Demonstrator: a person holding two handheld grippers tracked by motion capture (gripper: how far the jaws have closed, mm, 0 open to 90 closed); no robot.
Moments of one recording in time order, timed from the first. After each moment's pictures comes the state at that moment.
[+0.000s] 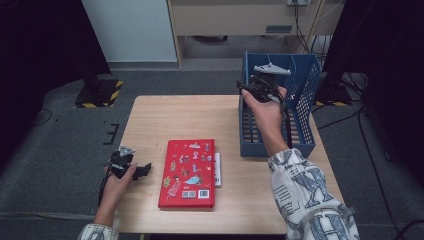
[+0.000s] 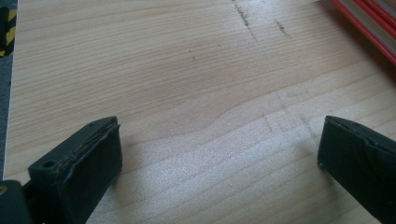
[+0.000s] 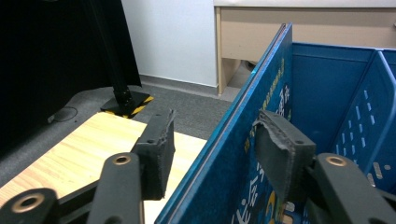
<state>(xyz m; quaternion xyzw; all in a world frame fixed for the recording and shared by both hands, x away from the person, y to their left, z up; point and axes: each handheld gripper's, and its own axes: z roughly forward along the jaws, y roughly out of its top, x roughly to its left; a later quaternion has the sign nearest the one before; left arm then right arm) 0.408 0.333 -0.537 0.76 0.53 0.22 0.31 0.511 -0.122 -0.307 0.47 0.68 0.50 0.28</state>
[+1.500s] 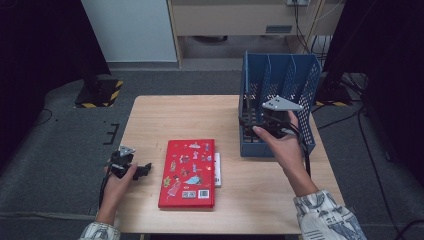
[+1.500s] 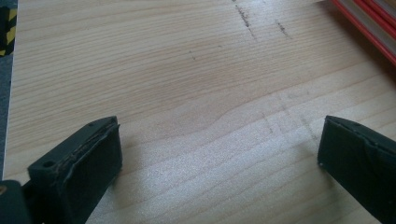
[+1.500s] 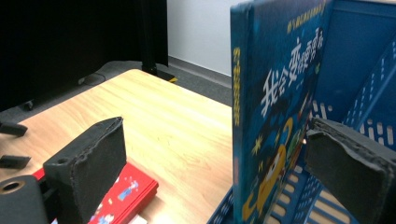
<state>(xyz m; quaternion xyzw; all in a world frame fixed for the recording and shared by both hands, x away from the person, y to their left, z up) 0.408 0.333 -0.537 0.76 0.53 0.22 0.31 0.431 -0.150 -0.347 0.38 0.73 0.50 0.27</state>
